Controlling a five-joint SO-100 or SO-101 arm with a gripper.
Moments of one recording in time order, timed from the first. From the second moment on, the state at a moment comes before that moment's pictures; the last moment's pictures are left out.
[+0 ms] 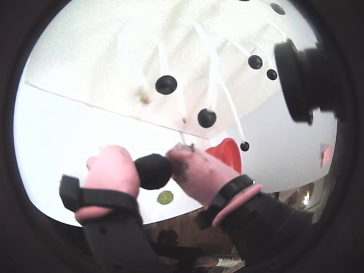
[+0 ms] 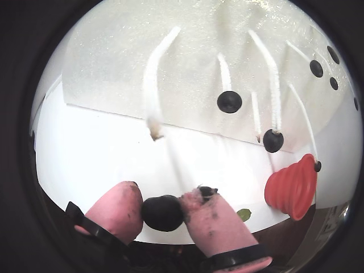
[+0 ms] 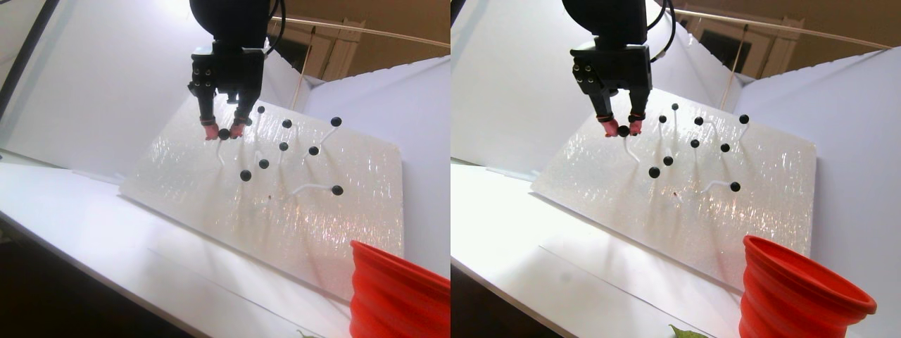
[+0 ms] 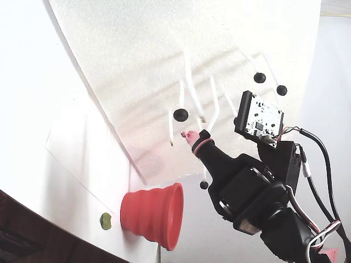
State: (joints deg) arm 6.5 98.4 127.1 2.2 -93.1
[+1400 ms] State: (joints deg) arm 28.3 100.9 127.1 2.5 -89.4
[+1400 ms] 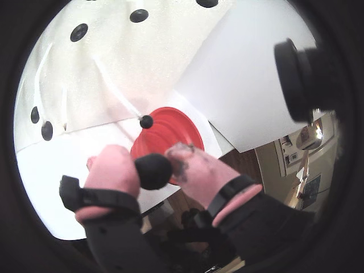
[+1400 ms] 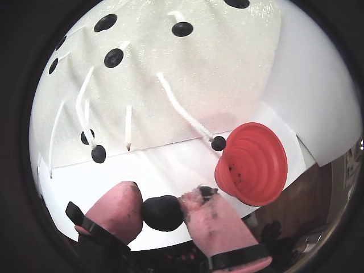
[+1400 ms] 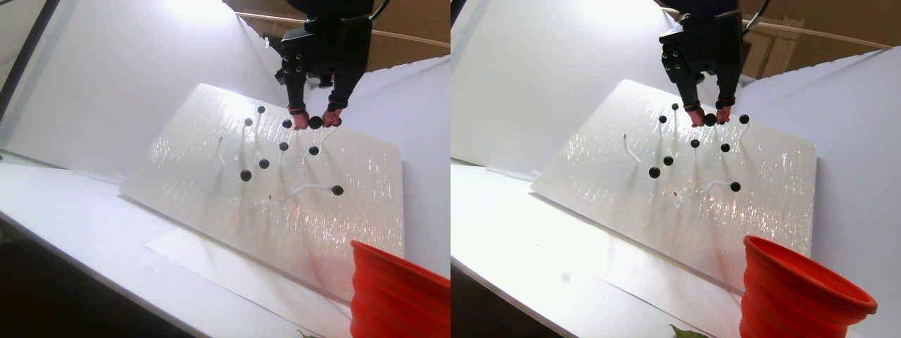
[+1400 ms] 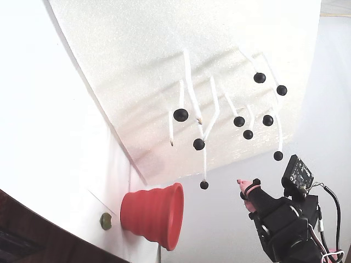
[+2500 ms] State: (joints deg) arm 41.0 86.7 122.7 -5.4 -93.8
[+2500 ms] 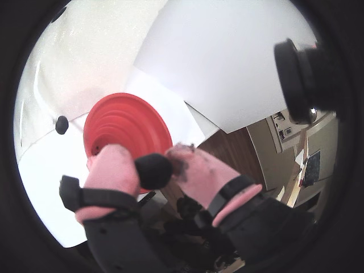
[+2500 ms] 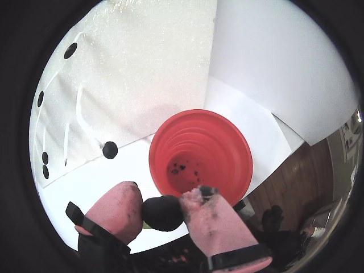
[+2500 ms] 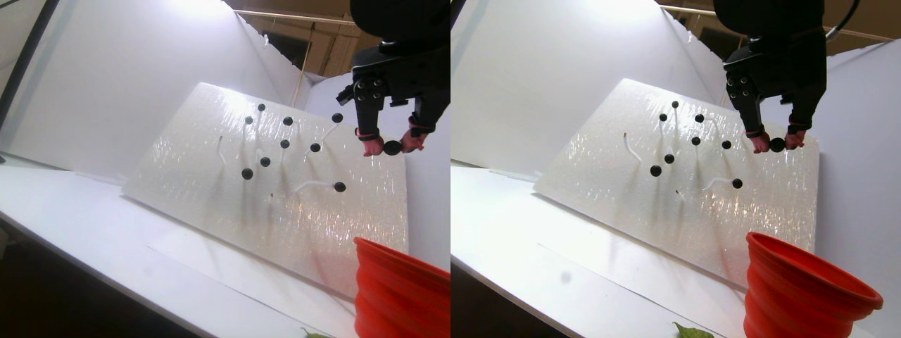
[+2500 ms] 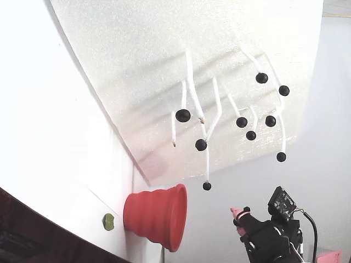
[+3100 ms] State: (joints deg) arm 44.7 78.3 117.2 -7.9 -95.5
